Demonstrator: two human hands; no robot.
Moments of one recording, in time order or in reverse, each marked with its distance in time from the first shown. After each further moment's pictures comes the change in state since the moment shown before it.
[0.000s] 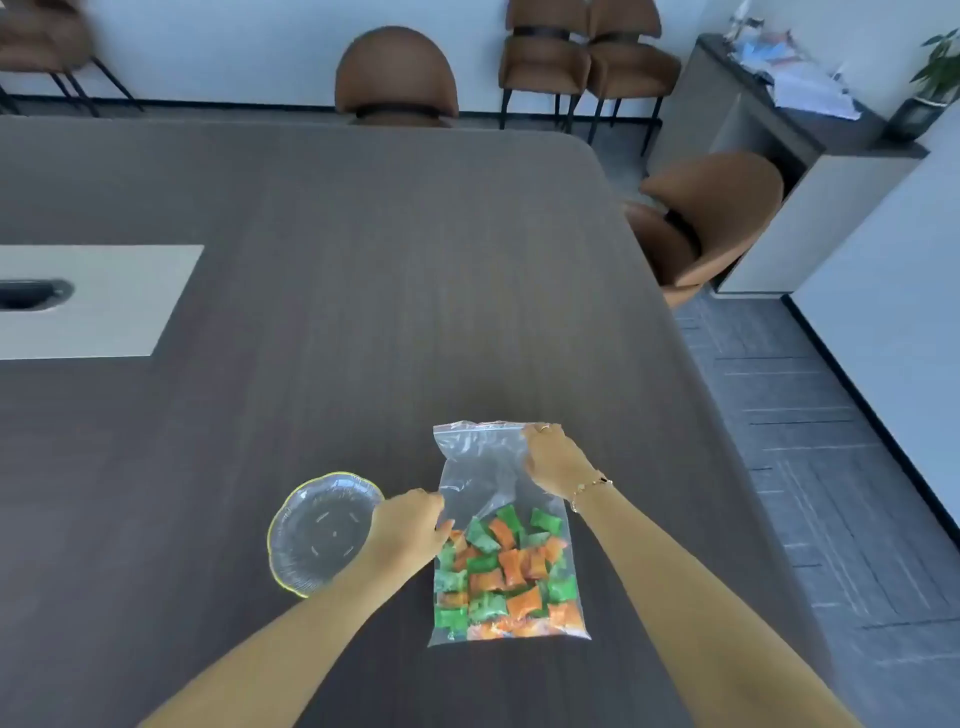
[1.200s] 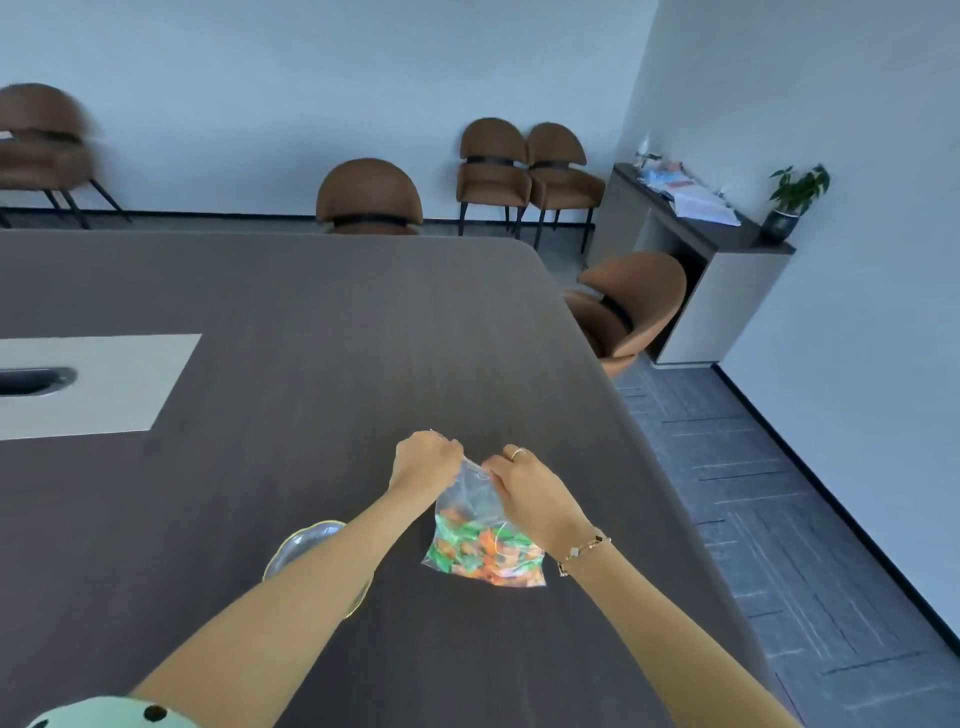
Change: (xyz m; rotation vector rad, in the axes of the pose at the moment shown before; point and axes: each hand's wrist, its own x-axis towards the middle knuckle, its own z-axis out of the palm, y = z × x) left_hand -0.014 0.066 -0.130 -0.800 0.229 -0.107; right_hand -0.138 -0.062 -0.086 -0.046 0.456 -0.218
